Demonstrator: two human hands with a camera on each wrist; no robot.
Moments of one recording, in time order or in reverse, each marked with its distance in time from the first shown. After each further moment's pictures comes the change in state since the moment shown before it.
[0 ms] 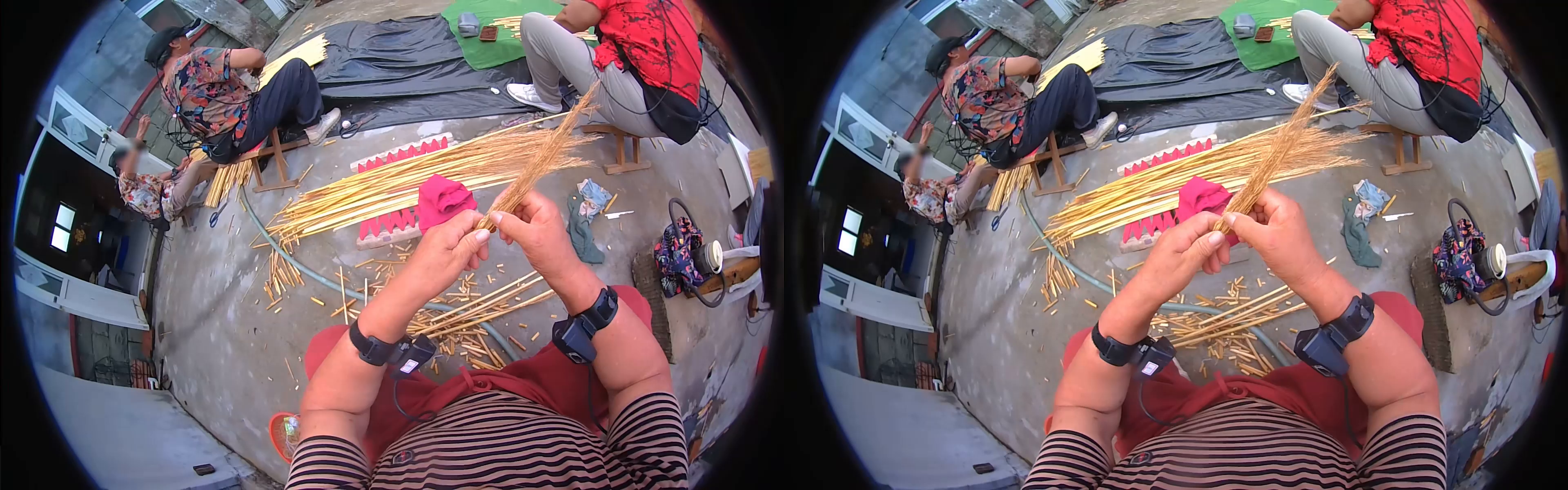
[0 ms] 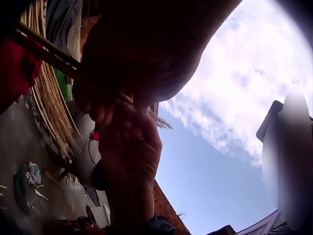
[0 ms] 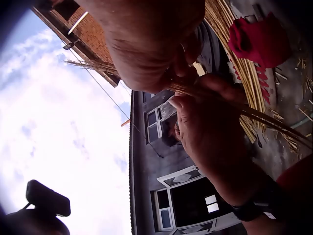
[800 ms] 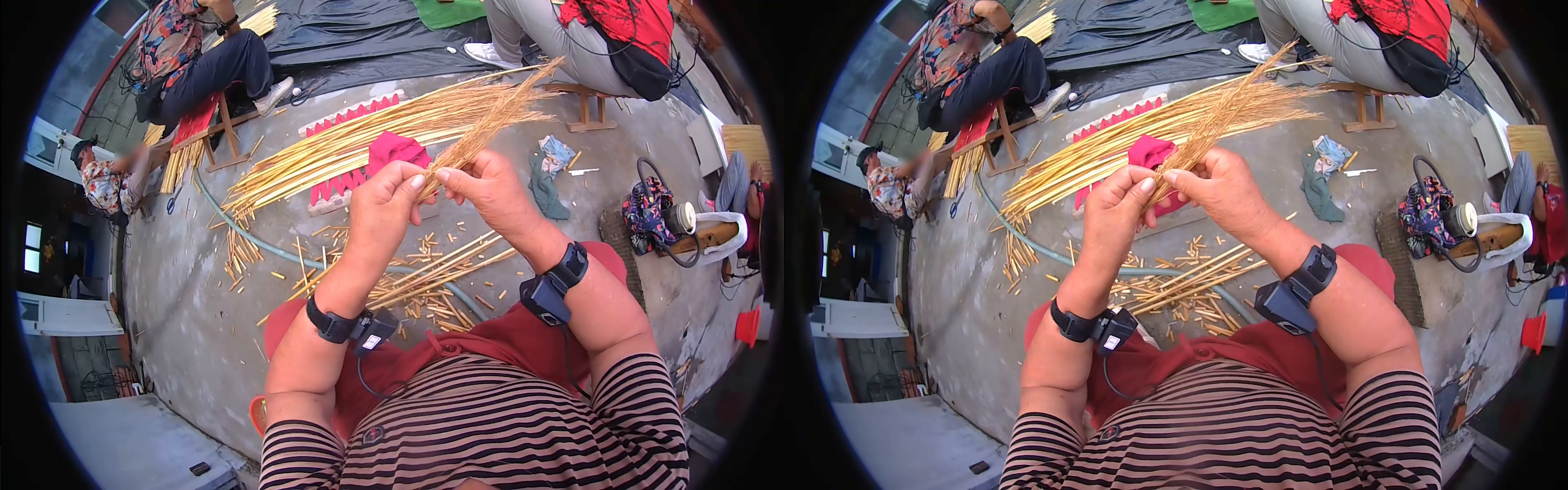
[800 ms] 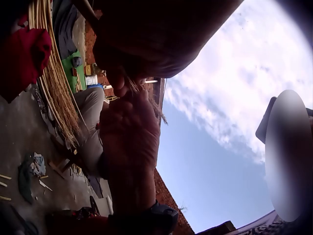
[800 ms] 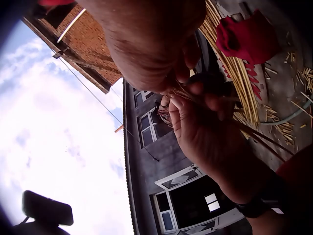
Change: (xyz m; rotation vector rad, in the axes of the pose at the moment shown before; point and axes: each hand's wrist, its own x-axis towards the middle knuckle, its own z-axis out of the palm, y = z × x) left_hand -0.006 -0.002 0.009 -0.103 0.318 -0.017; right_hand -0.003 0.012 0.000 -0.002 -0.056 0.084
